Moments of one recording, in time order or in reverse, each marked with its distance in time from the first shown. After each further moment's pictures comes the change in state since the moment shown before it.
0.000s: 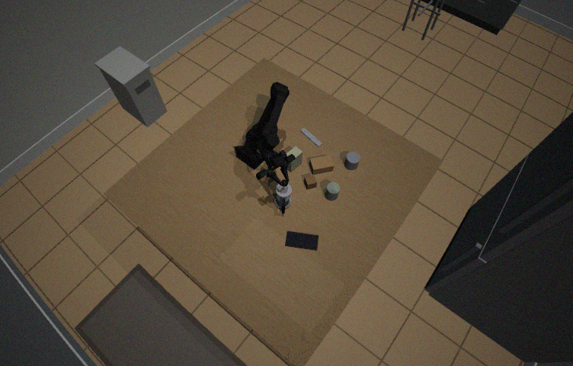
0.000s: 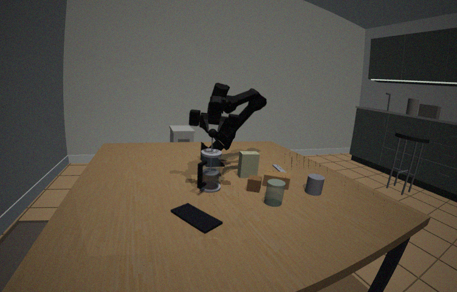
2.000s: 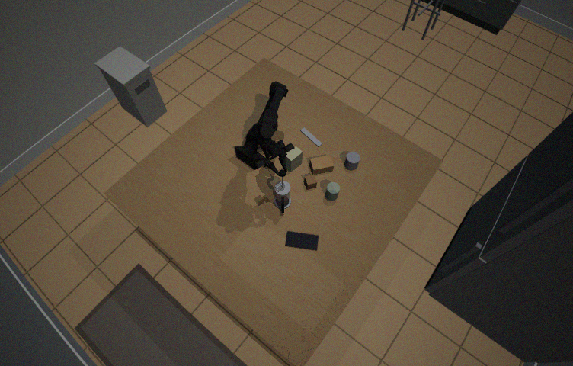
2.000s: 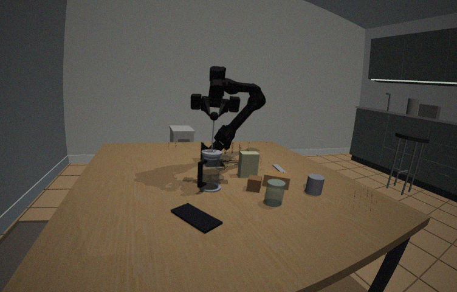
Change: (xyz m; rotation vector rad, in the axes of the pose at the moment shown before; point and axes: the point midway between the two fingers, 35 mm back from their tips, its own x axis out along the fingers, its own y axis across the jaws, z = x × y) arm -0.043 -0.001 0.052 0.042 0.071 0.008
